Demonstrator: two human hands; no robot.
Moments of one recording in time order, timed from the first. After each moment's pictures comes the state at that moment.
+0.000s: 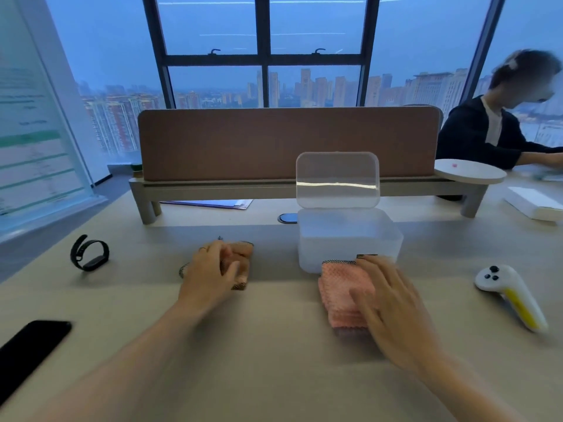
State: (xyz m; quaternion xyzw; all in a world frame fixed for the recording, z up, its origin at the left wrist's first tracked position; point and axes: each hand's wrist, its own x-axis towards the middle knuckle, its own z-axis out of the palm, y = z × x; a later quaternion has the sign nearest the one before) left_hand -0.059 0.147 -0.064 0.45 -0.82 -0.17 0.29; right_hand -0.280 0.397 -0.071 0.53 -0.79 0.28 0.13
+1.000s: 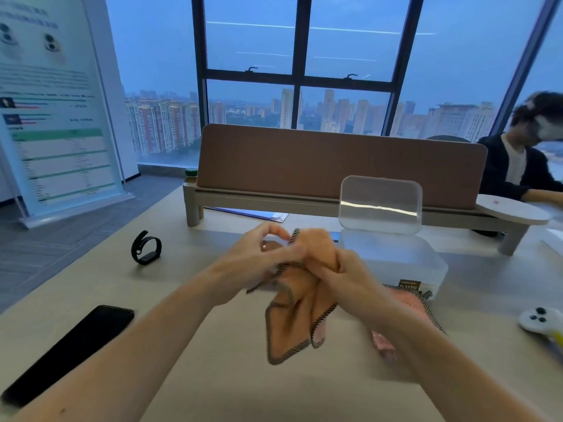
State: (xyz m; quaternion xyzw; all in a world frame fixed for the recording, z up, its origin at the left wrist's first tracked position) left_hand 0.002 0.177 0.043 0.27 -0.72 -0.60 0.23; right_hand -0.160 0.290 0.025 0.53 -0.65 0.49 -0.23
